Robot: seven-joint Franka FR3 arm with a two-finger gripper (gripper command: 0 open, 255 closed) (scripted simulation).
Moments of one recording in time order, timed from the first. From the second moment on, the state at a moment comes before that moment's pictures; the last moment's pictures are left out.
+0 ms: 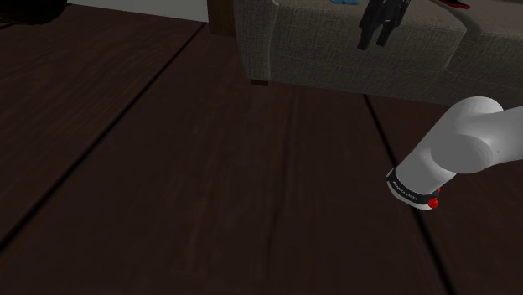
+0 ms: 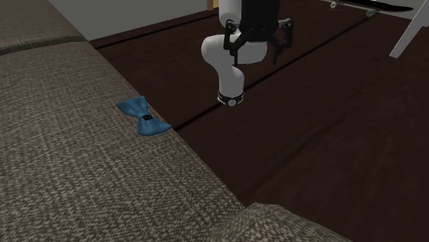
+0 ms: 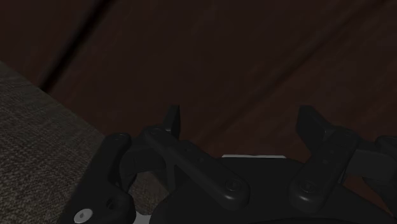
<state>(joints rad) -0.01 -0.81 -0.01 -2.37 0.06 1.50 0.11</state>
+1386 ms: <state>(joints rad) -0.07 -0.20 -0.20 -1.75 -0.07 1.56 -0.15</state>
